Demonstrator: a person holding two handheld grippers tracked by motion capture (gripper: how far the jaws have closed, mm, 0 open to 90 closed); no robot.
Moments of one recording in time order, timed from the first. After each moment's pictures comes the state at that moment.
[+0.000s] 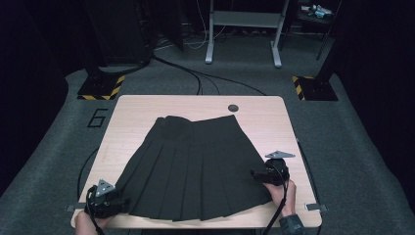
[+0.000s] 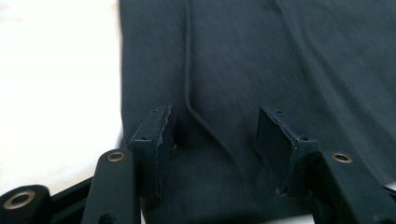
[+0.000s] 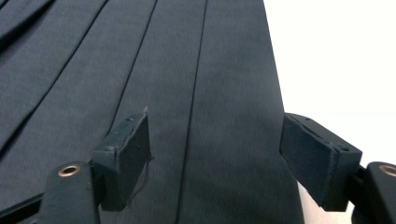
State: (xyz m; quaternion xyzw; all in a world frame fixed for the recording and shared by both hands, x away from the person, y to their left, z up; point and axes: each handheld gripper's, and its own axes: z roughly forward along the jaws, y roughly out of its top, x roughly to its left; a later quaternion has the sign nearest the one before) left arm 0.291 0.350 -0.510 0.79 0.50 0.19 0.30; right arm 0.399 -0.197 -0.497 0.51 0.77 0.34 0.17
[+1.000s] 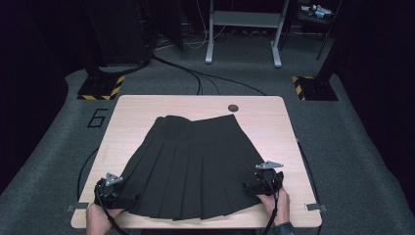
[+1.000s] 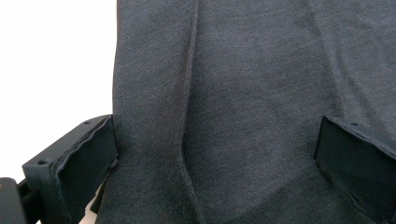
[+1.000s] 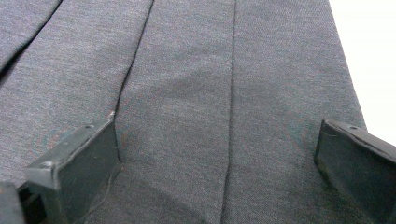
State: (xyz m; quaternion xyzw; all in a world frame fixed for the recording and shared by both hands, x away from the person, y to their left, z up) left arm 0.328 0.339 -0.523 0.77 0.54 0.19 0.28; right arm 0.380 -0.172 -0.522 0.51 0.79 0.29 0.18
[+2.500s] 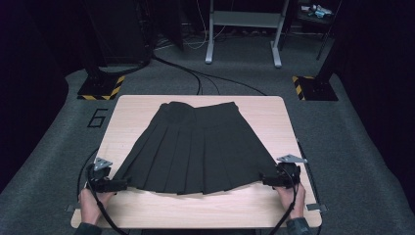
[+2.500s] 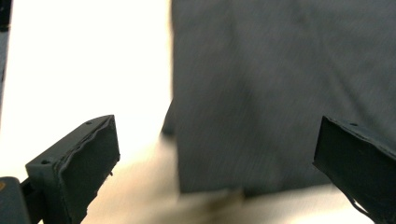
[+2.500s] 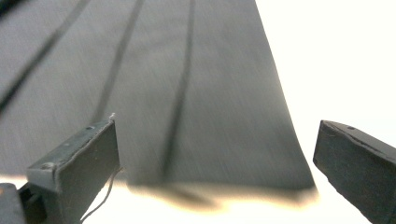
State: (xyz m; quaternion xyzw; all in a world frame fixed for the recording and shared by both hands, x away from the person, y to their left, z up) left arm 0.354 0.372 -0.504 0.74 0.55 0.22 0.33; right arm 0.388 -0.232 -0.506 0.54 0.75 0.34 0.20
